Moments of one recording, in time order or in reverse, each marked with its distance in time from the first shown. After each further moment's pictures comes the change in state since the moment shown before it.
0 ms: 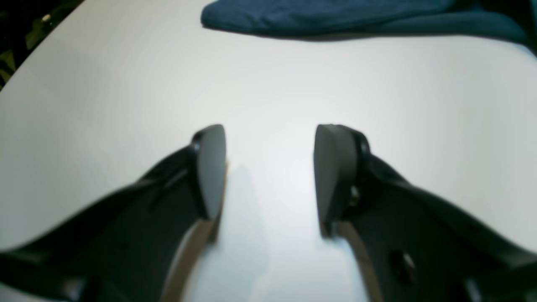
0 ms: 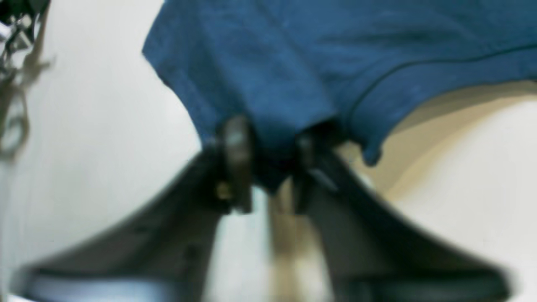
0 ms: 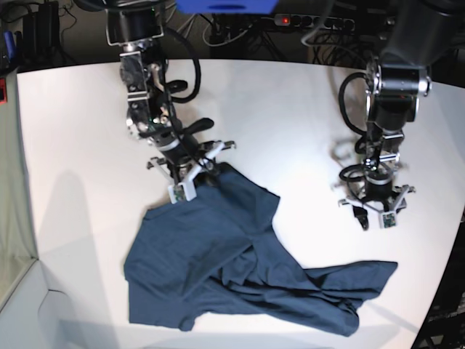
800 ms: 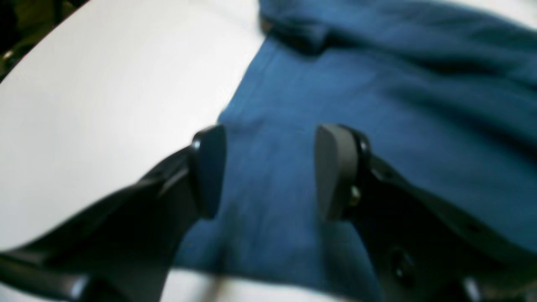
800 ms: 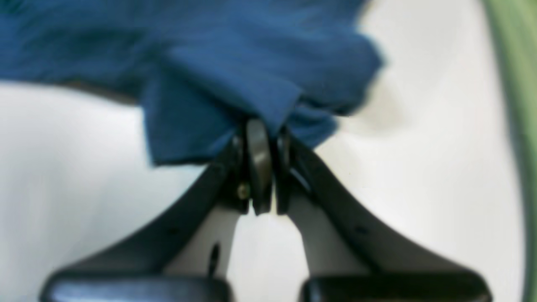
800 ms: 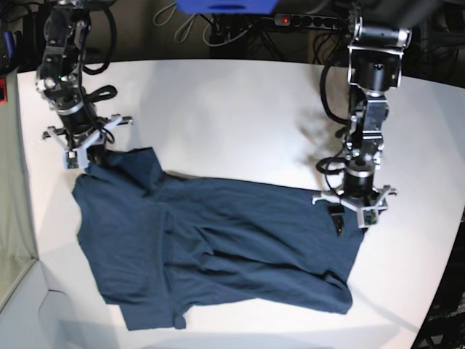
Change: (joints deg) left arm 15.8 3.7 0.0 35.4 0.0 0.0 10.4; right arm -15.8 12.2 20.4 19.7 0.1 4.5 -0.2
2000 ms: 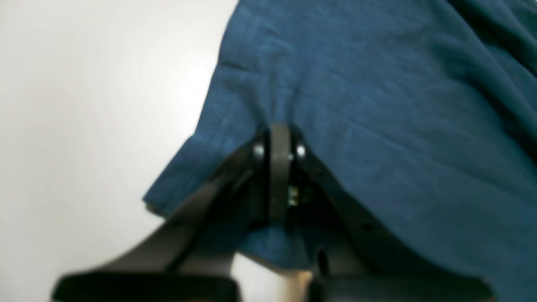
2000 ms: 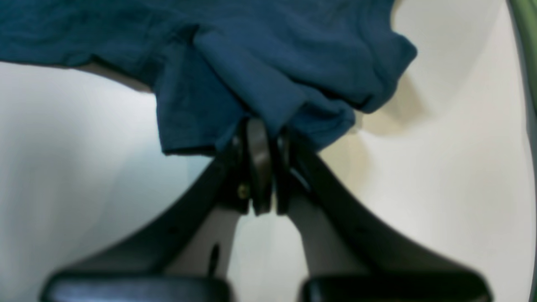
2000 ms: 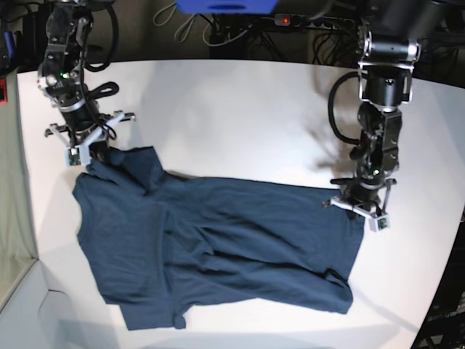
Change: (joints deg) left arm -1.7 -2.2 -0.7 -2.1 -15.2 -0.5 26.9; right arm -0.9 -0.6 0.1 0.1 -0.1 0.9 0.2
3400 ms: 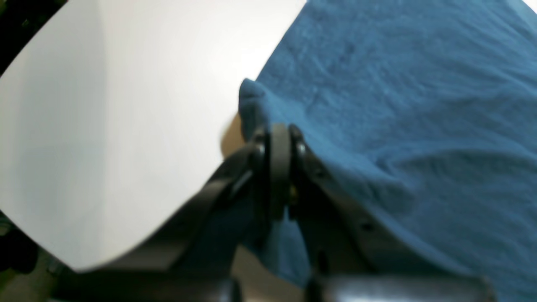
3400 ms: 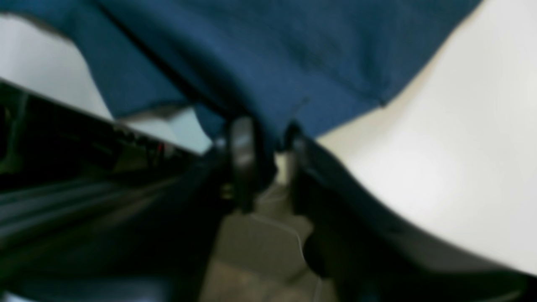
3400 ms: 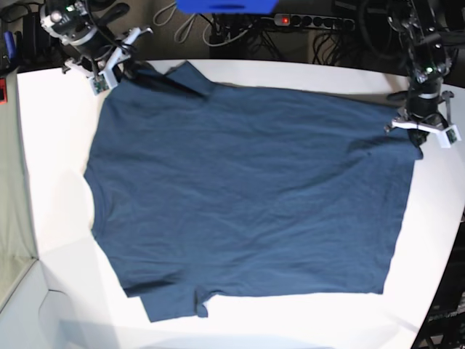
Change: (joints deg) left arm 35.3 1.6 -27.3 45.8 0.3 0.4 11.8; right arm -21.7 -2.1 -0.4 12.8 -0.1 10.9 -10.1
